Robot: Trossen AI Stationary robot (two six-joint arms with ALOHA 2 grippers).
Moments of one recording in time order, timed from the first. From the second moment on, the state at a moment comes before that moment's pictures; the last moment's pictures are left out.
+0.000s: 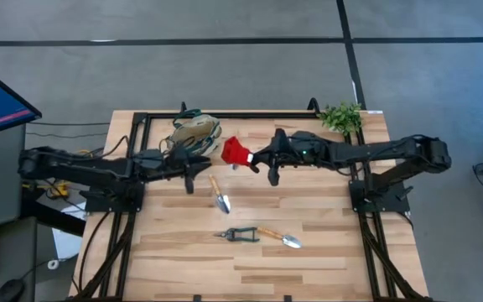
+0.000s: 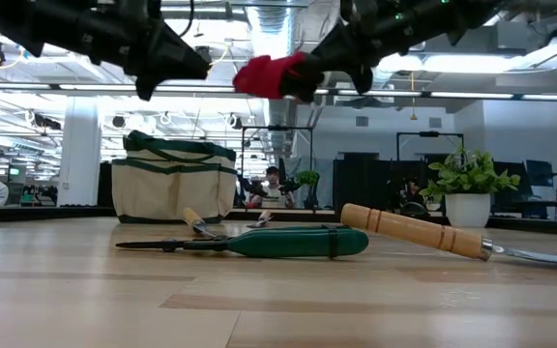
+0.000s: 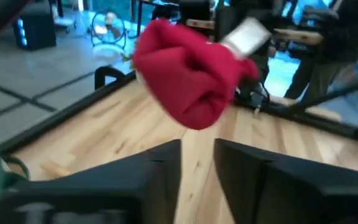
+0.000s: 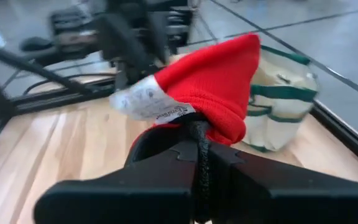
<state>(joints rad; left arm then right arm) 0.04 0.92 0.40 0.37 -0.28 -0.25 -0.10 1.36 0.86 0.18 0.02 0.13</state>
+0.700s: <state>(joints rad) 0.11 1.16 0.40 0.67 -0.06 -0.52 -0.07 1.38 0.86 0.16 -0.03 0.09</state>
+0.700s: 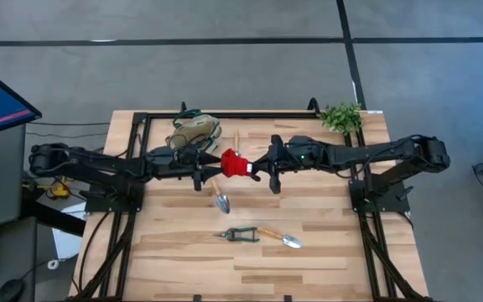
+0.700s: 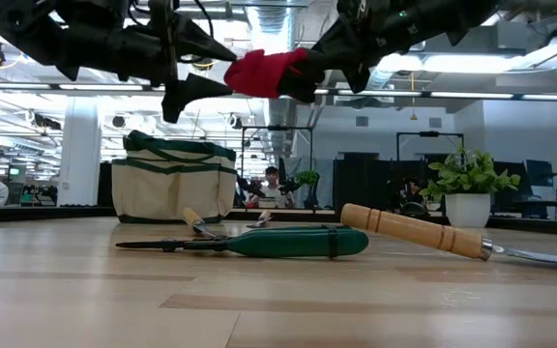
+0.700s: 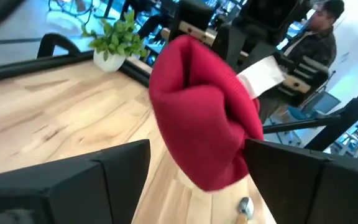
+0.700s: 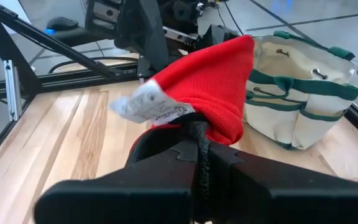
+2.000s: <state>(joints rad) 0.12 1.35 0.52 0.81 0.05 -0.49 -0.07 1.38 0.86 0.17 -0.03 0.08</state>
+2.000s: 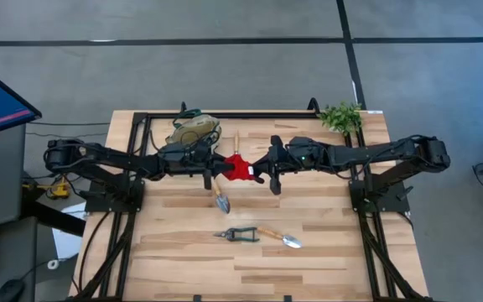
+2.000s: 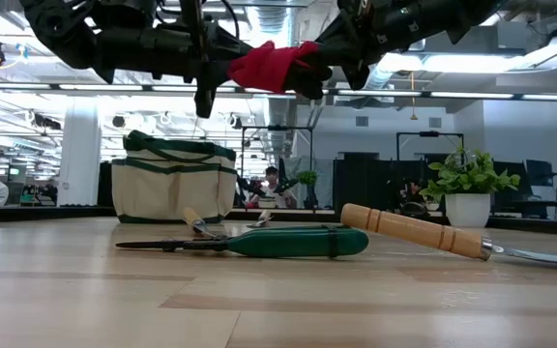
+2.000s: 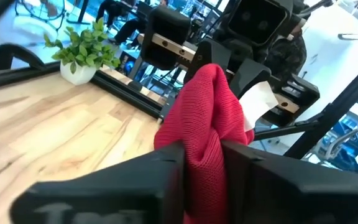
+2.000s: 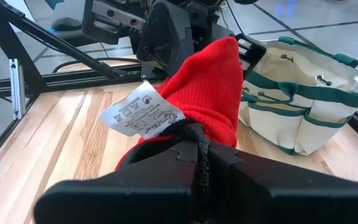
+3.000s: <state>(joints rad) 0.28 0.97 0.51 0.37 -0.22 -0.11 -0.08 1.01 0.74 -0.23 0.24 0.12</state>
